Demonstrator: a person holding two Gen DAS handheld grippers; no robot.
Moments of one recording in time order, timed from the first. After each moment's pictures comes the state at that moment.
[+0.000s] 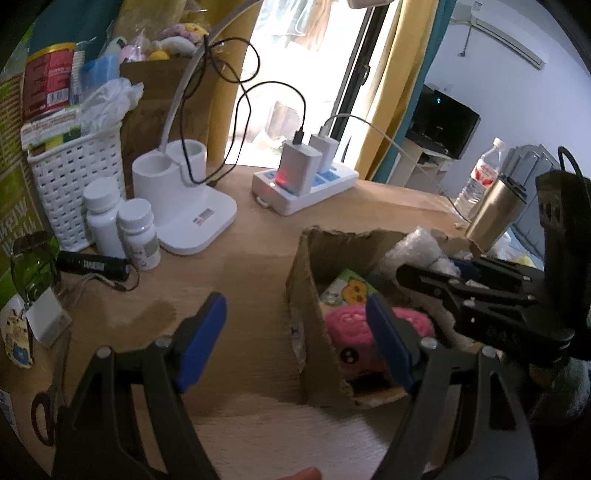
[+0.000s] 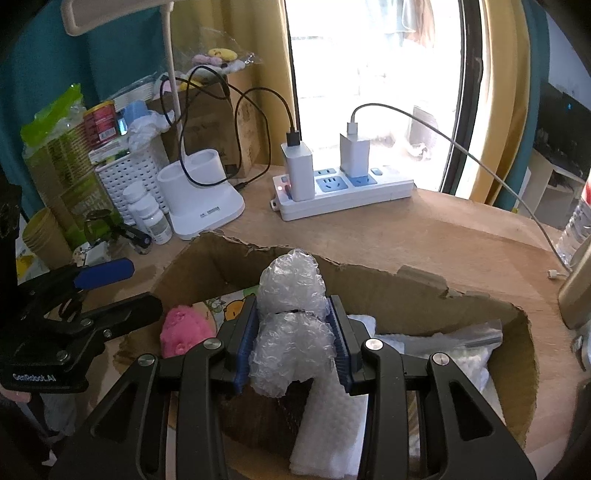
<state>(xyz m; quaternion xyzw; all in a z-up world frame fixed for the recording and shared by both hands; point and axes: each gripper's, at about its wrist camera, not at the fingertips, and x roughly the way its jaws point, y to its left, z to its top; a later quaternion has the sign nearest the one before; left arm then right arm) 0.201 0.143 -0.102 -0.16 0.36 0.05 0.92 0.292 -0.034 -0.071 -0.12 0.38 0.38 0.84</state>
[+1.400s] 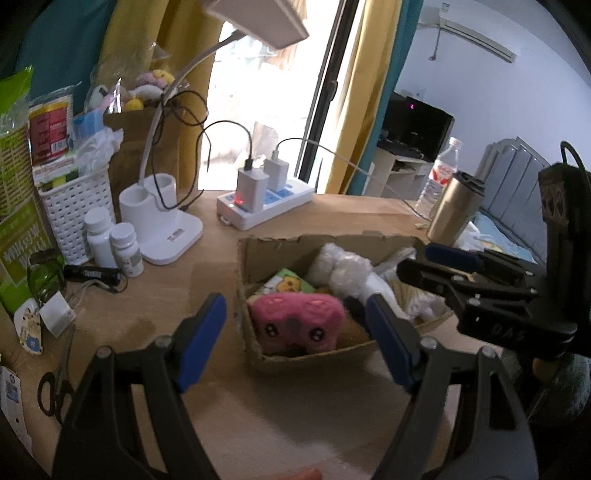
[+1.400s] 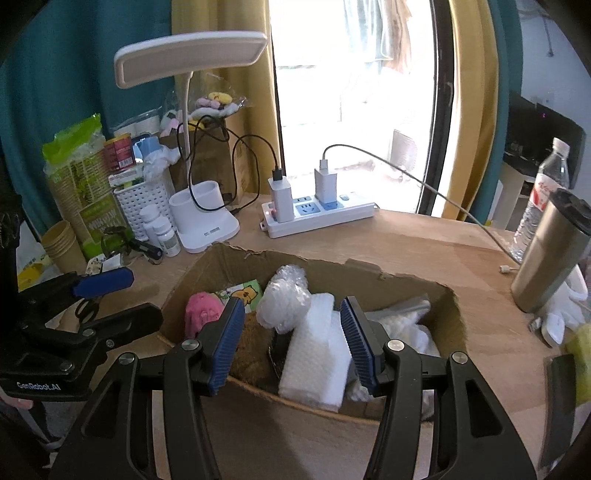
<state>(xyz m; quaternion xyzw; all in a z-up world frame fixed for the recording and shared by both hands) 0.158 0.086 -0.060 -0.13 0.31 0.02 0.94 0.241 -0.091 -0.030 -0.10 0.32 0.35 0.87</state>
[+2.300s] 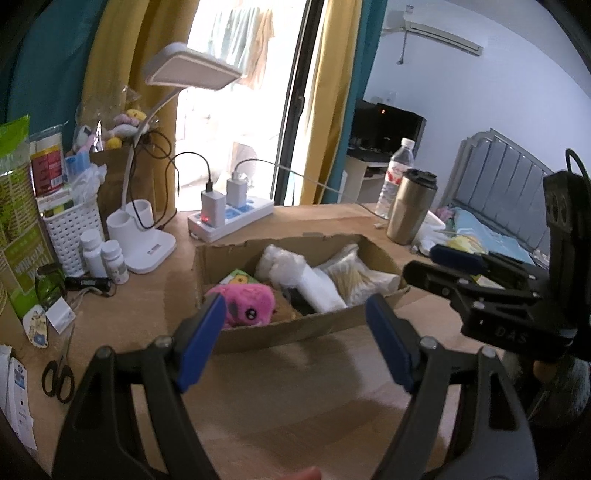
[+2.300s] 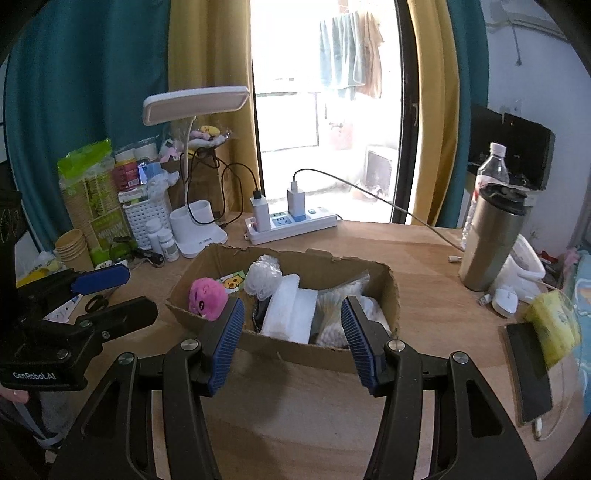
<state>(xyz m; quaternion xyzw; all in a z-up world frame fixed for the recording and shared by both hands) 0.109 0.028 -0.030 -0.09 0.28 -0.01 0.96 0.178 -0.160 -0.004 -0.08 0.28 0.32 0.90</state>
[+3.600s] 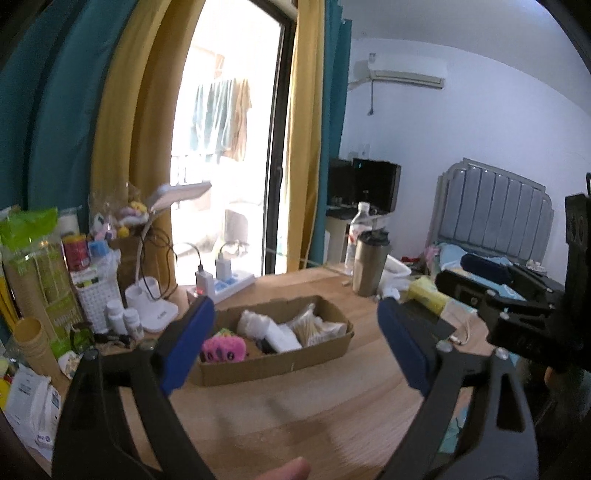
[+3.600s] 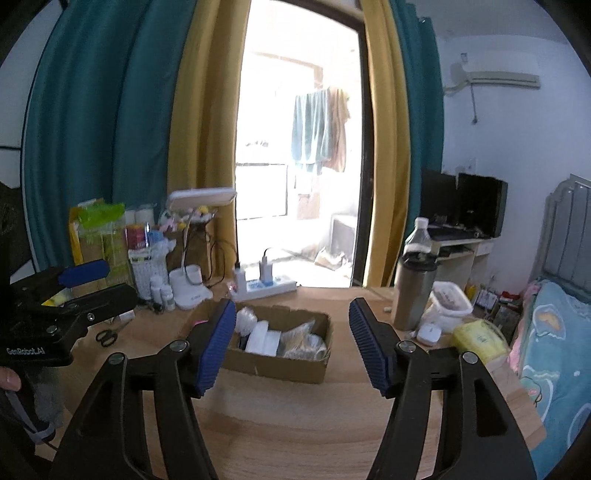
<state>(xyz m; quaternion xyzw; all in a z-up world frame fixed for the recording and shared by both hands) 0.012 -0.026 0.053 -0.04 0.14 -0.01 0.99 0.066 -0.241 0.069 -0.05 0.13 0.26 0.95</state>
